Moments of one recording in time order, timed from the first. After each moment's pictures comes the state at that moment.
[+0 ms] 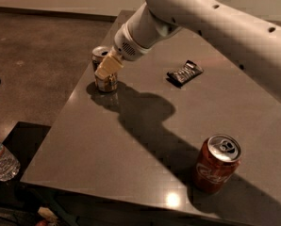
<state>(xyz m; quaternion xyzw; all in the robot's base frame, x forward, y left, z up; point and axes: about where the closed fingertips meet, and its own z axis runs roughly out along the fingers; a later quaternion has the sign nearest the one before) 0.615 0.092 0.902 -0.56 0.74 0.19 0.32</state>
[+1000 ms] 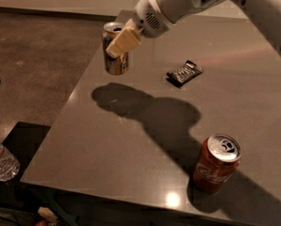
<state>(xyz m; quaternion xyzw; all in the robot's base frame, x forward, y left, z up) 0.600 0.049 0.974 -0.55 0.73 0.23 0.34</state>
